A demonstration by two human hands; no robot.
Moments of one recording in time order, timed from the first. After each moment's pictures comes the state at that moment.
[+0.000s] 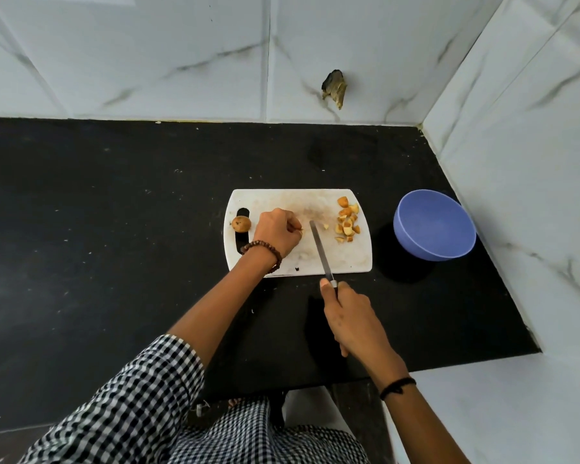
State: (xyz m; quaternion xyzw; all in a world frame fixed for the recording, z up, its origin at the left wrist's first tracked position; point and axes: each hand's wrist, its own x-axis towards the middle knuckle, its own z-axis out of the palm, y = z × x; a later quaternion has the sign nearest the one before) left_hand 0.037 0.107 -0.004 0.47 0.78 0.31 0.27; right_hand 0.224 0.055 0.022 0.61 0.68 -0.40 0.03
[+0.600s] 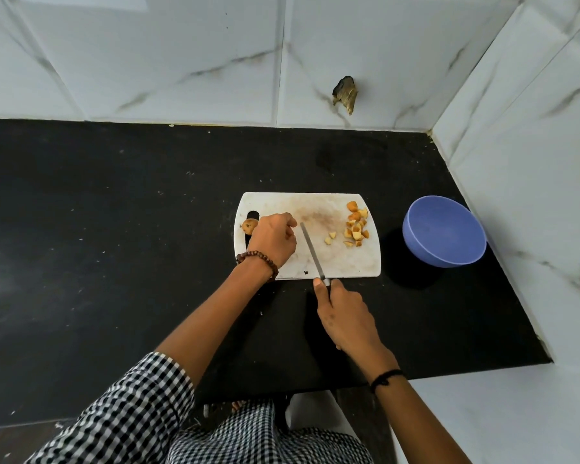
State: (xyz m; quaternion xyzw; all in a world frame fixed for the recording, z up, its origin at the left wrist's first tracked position) left_hand 0.024 0.088 -0.006 0.50 0.79 0.29 0.20; right_hand 0.203 0.057 0.005 0.58 0.74 -0.33 0.04
